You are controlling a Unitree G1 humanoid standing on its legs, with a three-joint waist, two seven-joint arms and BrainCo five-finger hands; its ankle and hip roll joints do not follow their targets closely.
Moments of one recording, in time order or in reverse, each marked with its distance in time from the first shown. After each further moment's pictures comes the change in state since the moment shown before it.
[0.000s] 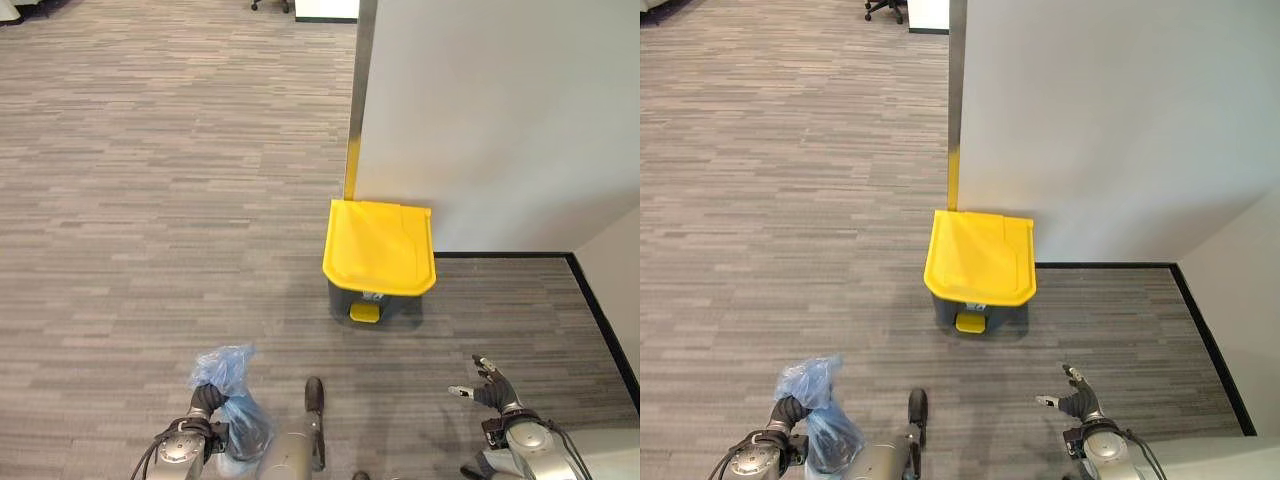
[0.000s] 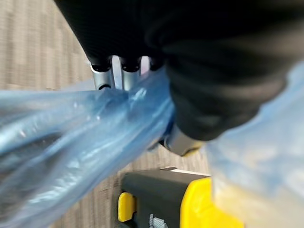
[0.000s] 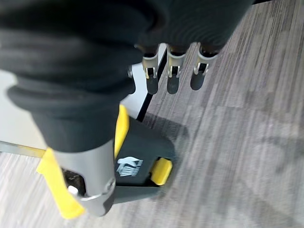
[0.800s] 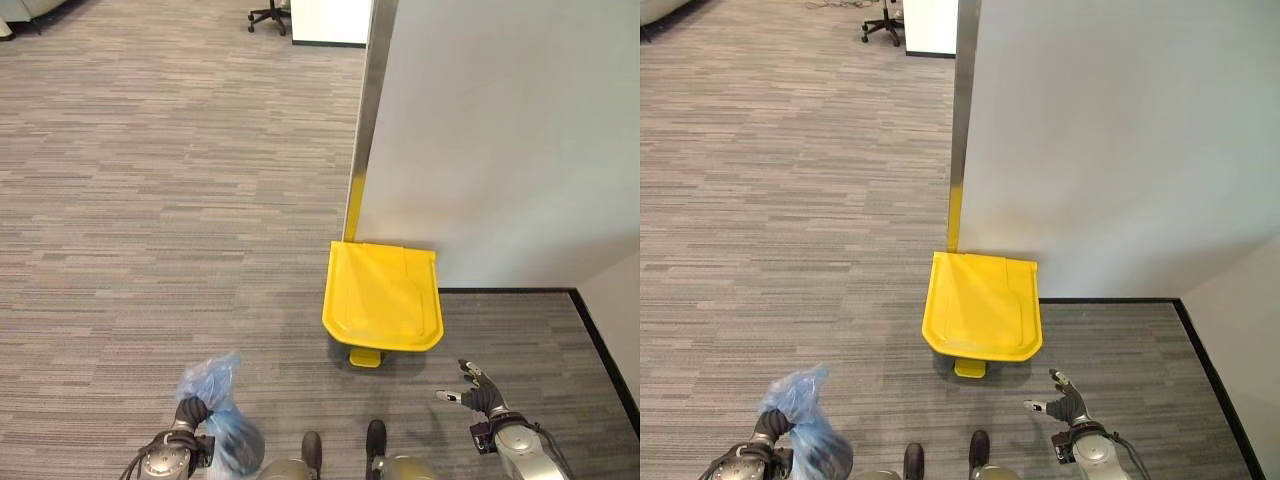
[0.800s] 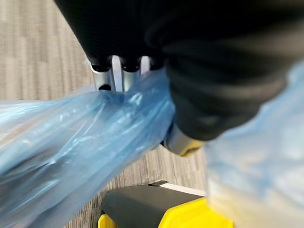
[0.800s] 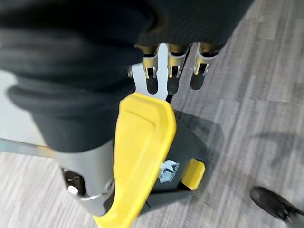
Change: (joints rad) left arm 0.046 0.012 0.002 0.010 0.000 0.005 0.015; right arm -0.002 0.009 0.023 0.007 0.001 0.003 0.014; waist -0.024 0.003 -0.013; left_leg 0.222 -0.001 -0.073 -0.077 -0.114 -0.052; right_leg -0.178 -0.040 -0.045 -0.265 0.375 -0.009
